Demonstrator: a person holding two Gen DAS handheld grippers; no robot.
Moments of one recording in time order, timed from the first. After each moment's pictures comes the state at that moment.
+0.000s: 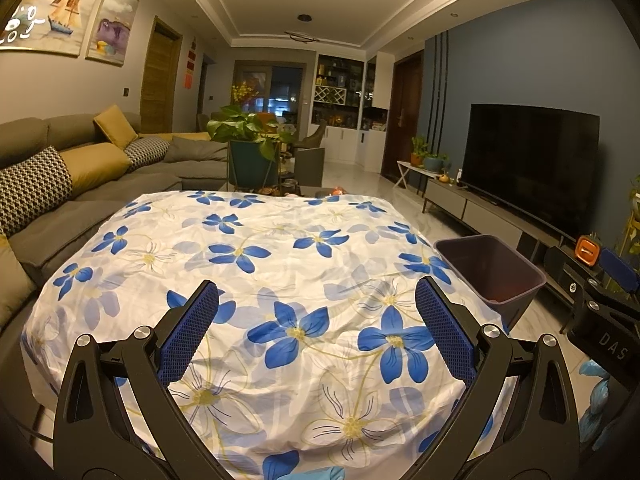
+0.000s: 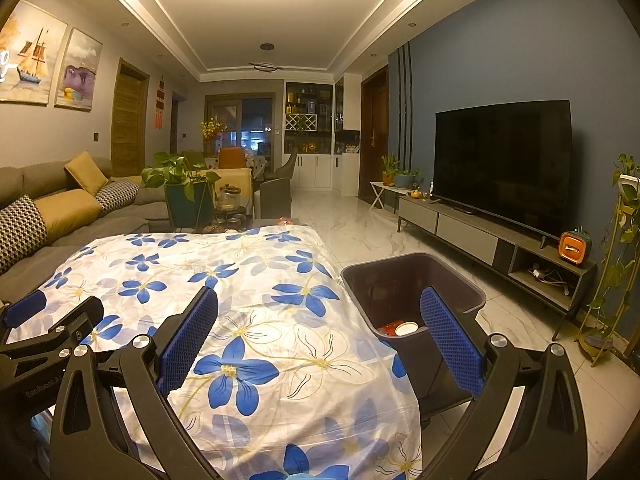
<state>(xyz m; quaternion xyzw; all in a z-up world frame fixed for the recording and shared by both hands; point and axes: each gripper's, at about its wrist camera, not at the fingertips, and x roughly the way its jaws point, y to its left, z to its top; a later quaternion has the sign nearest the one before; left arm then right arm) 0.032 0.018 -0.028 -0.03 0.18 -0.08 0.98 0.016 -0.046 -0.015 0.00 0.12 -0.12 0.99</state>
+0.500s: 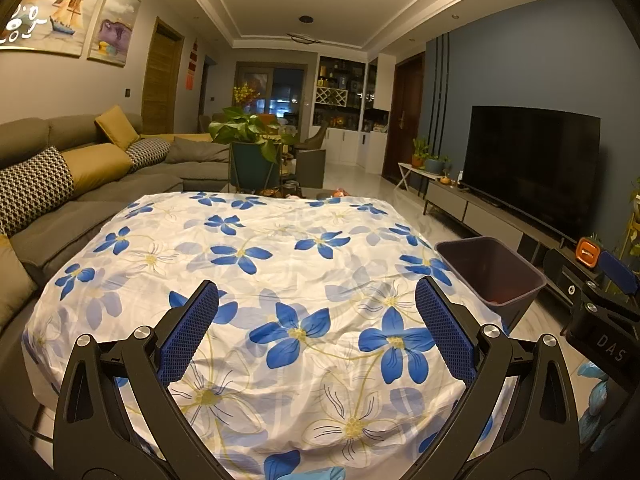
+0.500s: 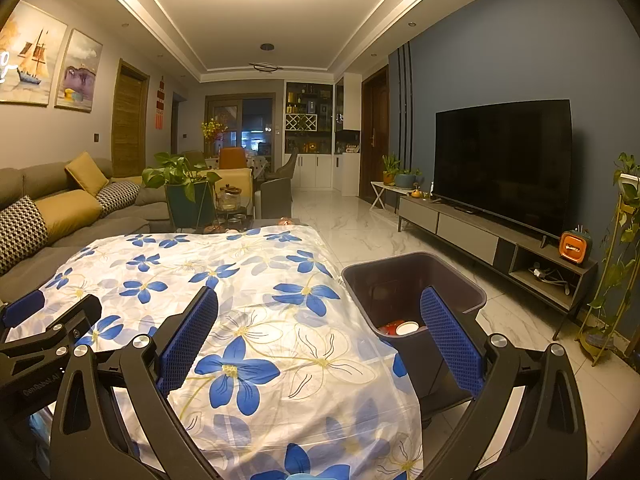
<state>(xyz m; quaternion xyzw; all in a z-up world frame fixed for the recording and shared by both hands) 0.032 0.018 -0.028 -0.03 0.18 -0.08 0.98 0.016 -0.046 -0.015 0.00 0.12 -0.12 0.99</state>
